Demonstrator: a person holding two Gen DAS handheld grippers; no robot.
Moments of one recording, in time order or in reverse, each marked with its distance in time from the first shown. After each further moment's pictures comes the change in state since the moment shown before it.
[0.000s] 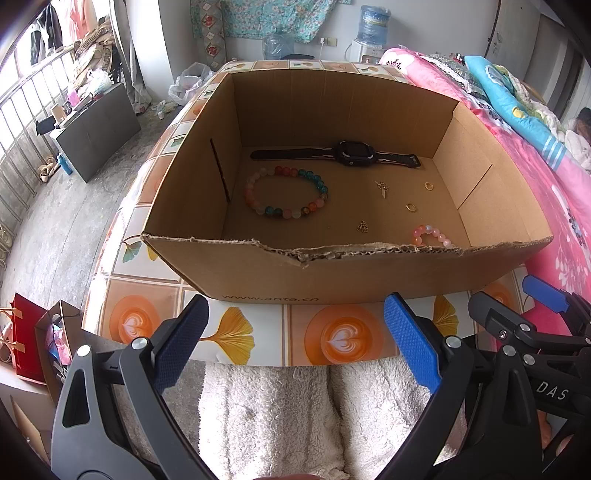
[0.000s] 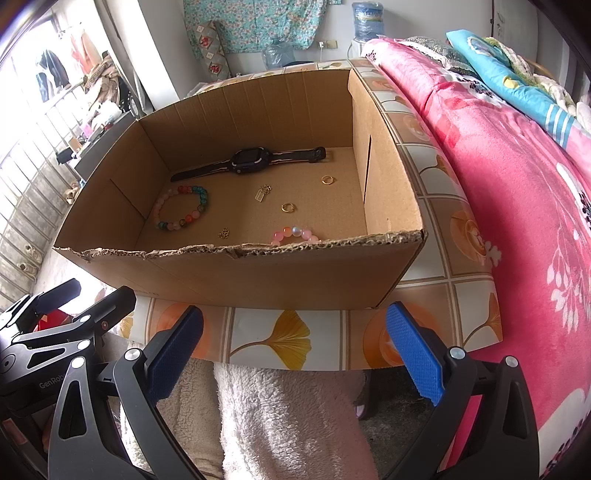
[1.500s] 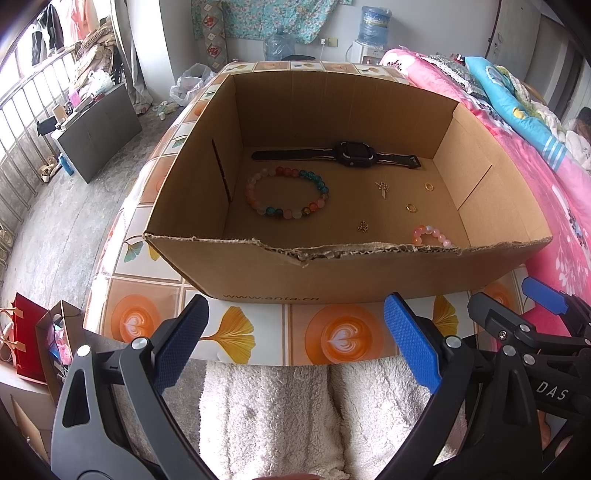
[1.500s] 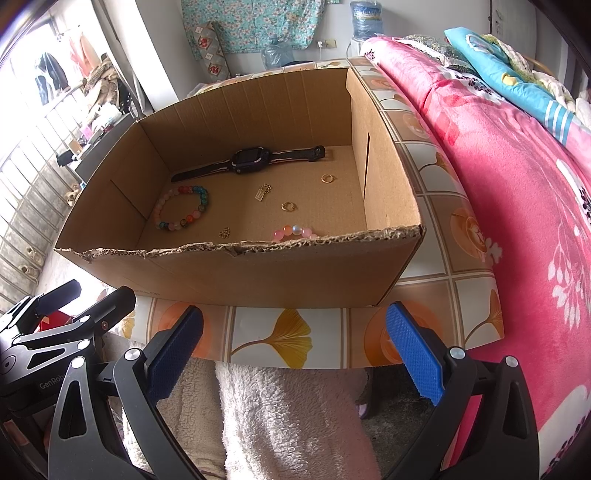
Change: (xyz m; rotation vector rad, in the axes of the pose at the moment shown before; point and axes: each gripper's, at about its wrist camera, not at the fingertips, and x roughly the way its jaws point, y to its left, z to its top) left arm 0.000 0.001 0.000 0.001 -0.001 0.001; right arm 0.002 0.000 0.001 0.003 0.003 0.003
